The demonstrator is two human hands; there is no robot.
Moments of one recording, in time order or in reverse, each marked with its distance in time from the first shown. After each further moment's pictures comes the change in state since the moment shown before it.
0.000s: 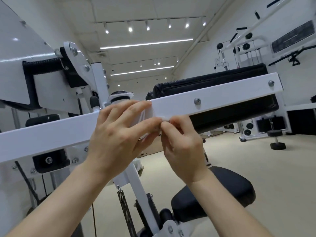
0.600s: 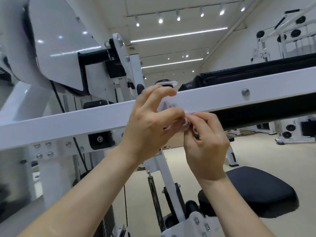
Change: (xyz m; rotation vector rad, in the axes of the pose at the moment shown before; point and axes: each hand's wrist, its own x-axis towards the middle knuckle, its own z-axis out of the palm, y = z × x) left_hand -0.011 -0.015 -0.011 -0.179 0.071 -0.091; right_hand -0.005 -0.048 0.028 0.136 0.177 0.198
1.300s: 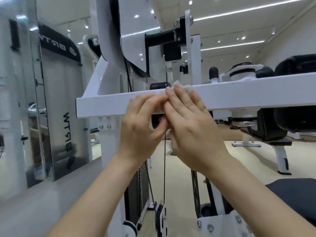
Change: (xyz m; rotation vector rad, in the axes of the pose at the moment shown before) left_hand -0.085 -0.041 -0.091 0.149 0.124 -0.375; right_hand -0.002 -0.103 0.064 0.022 -0.582 -0.344
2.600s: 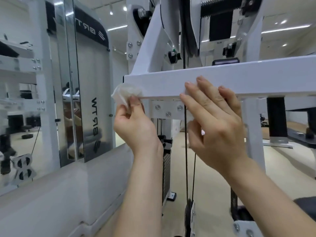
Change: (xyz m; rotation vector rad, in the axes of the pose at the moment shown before) left_hand -0.032 -0.077 -0.039 -0.622 0.812 -1.104; right_hand 0.009 -0.063 0.086 0.147 0.314 -0.053
